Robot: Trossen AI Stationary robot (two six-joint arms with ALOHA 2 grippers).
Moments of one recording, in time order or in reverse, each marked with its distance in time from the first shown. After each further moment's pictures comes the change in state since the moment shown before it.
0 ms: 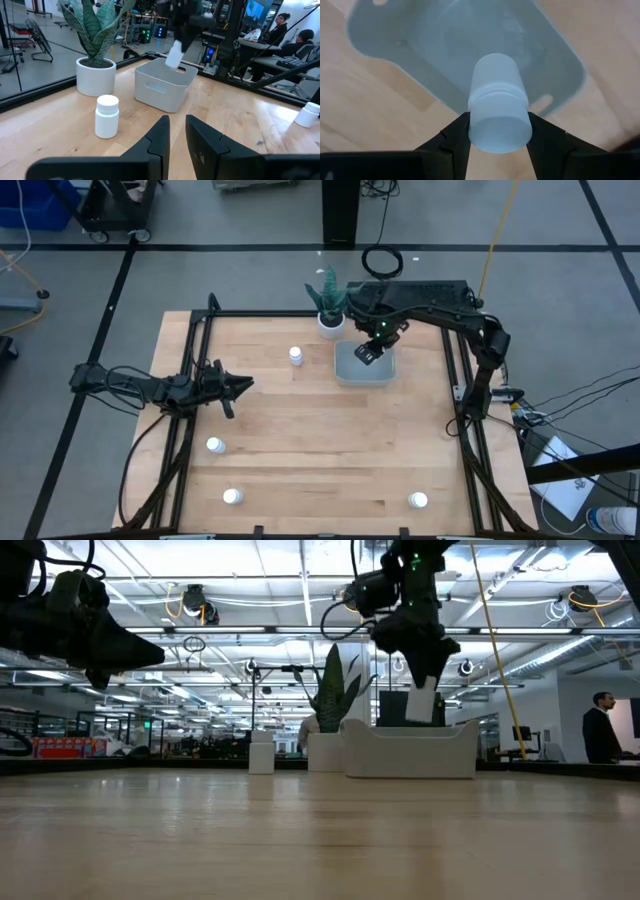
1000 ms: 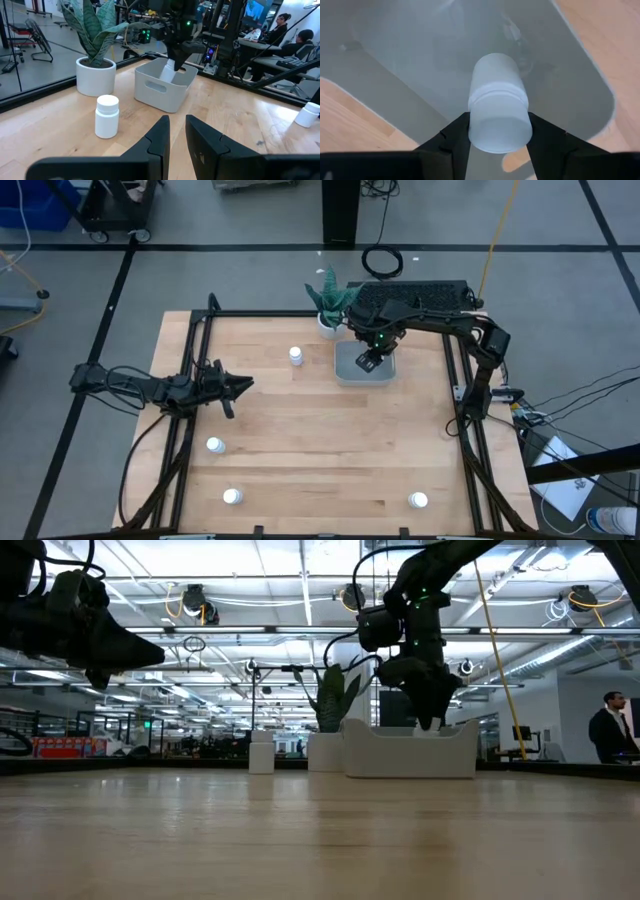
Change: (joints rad) left arm 0.000 0.000 0.000 0.000 0.000 0.000; right arm -0.019 0.009 -0.216 0.208 0.055 -0.061
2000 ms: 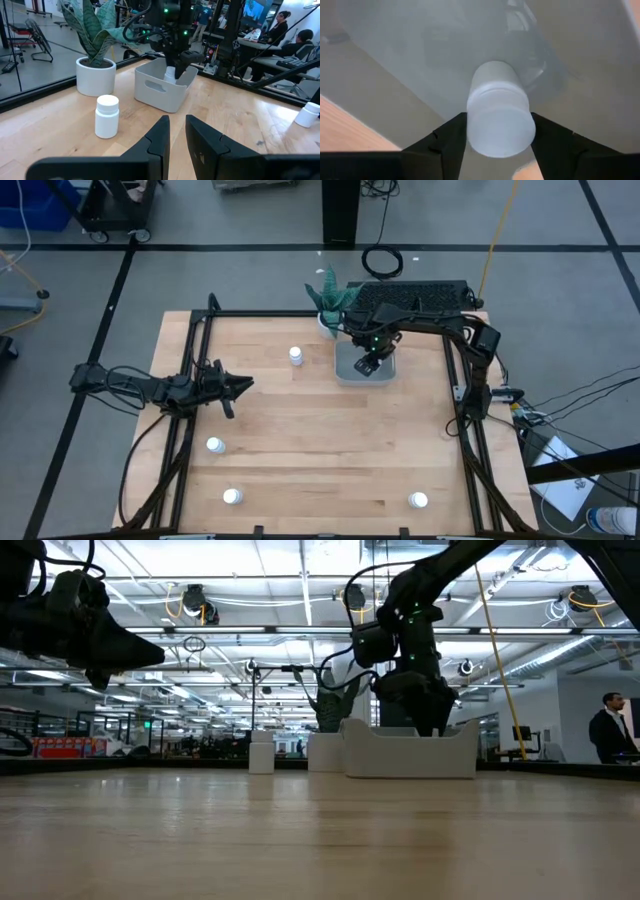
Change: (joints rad) left arm 0.000 0.000 0.000 0.000 0.000 0.000; right arm 0.009 0.071 0.000 0.019 -0.033 -0.033
